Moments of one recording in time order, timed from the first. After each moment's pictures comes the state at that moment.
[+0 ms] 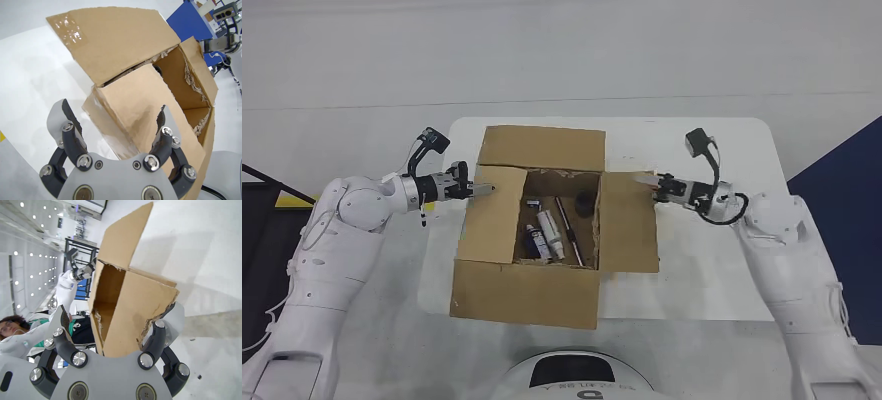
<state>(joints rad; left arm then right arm) 1.09 -0.98 -1.29 -1.28 0.38 -0.67 -0.85 -1.26 -1.05 1.41 -1.56 0.16 -0.16 1.05</state>
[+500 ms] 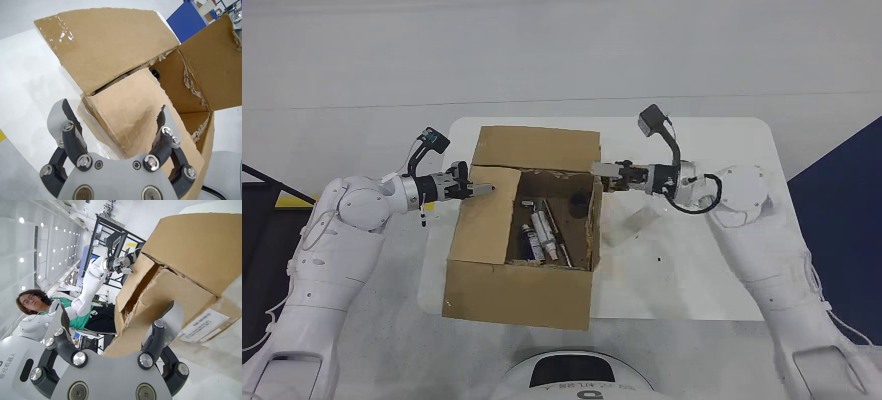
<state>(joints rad) 1.09 -0.98 -1.29 -1.28 0.38 -0.67 -0.85 -1.04 -1.10 1.15 -1.57 0.23 -0.12 1.04</state>
